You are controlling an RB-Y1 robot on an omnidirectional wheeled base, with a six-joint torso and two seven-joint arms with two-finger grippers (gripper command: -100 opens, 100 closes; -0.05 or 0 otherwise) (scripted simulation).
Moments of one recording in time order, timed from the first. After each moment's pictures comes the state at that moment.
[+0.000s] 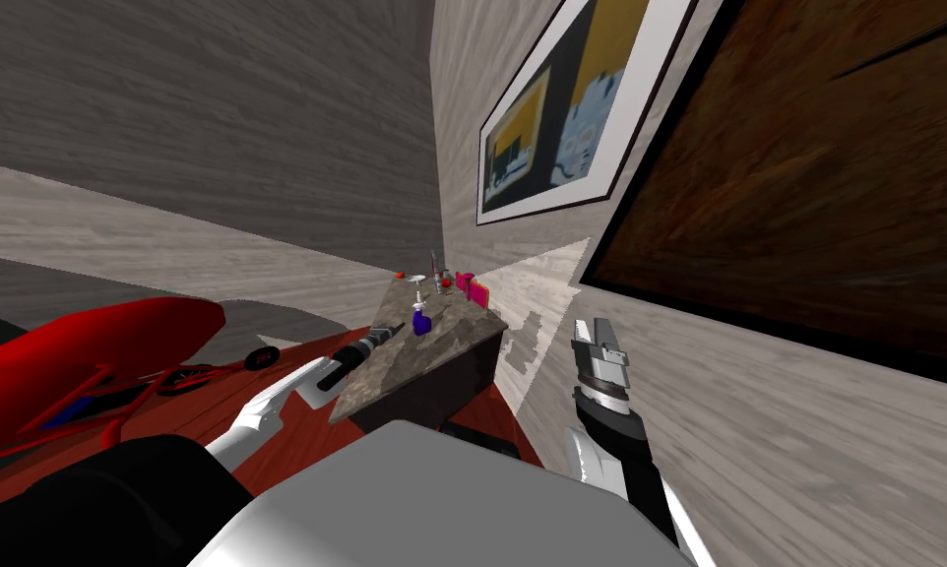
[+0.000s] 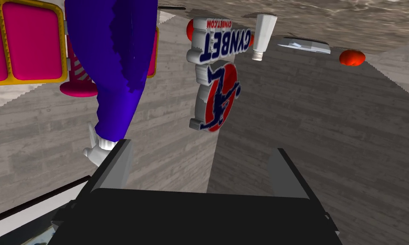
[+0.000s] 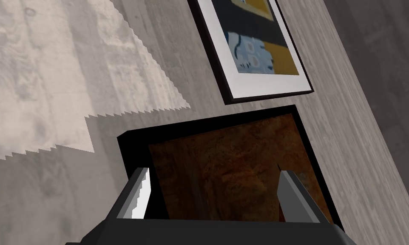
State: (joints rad) left arm 0.45 0.80 0.19 -1.70 -0.44 -0.08 -0.21; right arm 0.48 0.04 0.02 -2.22 0.10 -0.63 0.09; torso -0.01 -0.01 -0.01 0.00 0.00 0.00
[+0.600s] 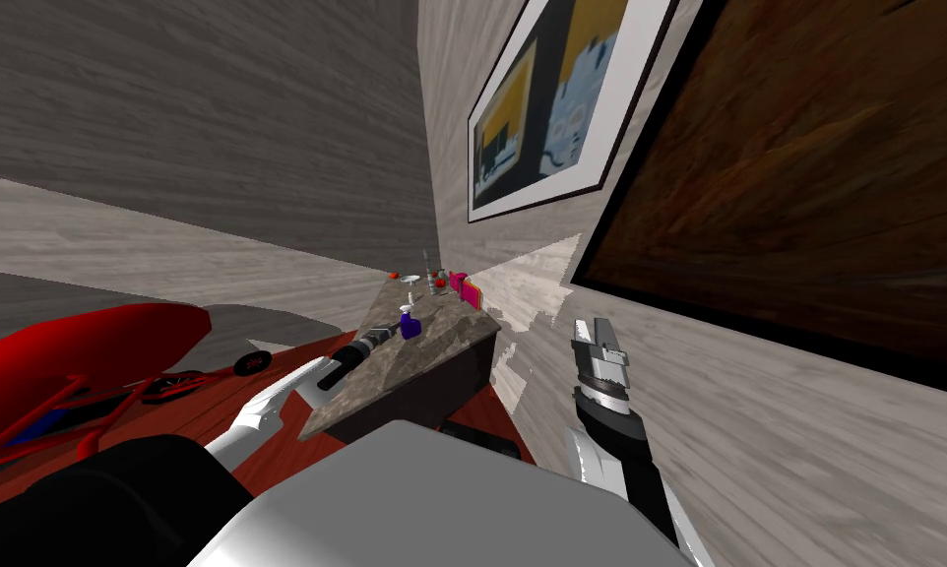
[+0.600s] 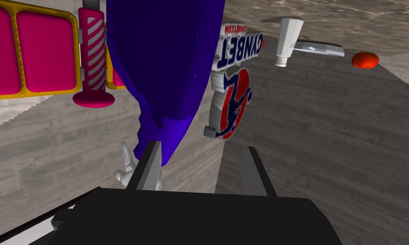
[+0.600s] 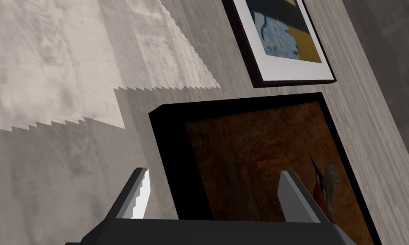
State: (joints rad) left arm 0.45 0.81 0.19 -1.70 -0.44 -0.07 -0.21; right arm 0.48 0.04 0.02 -2.22 0.10 -0.63 0.09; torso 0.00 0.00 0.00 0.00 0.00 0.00
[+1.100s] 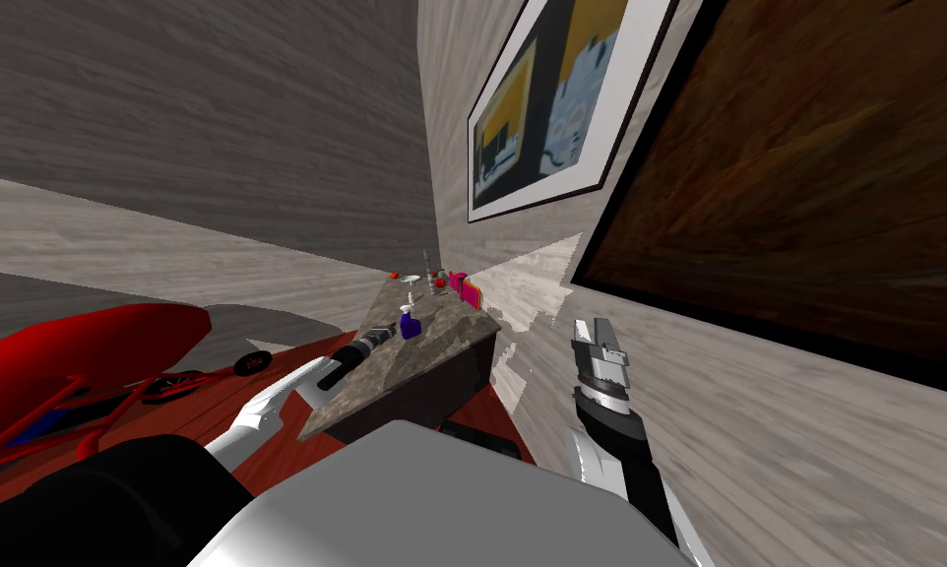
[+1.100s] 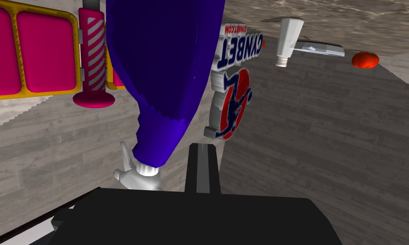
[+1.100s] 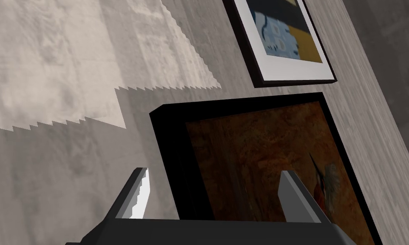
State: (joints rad) left arm 0.45 0.81 0.19 -1.70 -0.44 -0.07 -0.21; right arm 0.48 0.04 0.02 -2.22 0.10 -0.63 0.09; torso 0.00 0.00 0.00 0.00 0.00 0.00
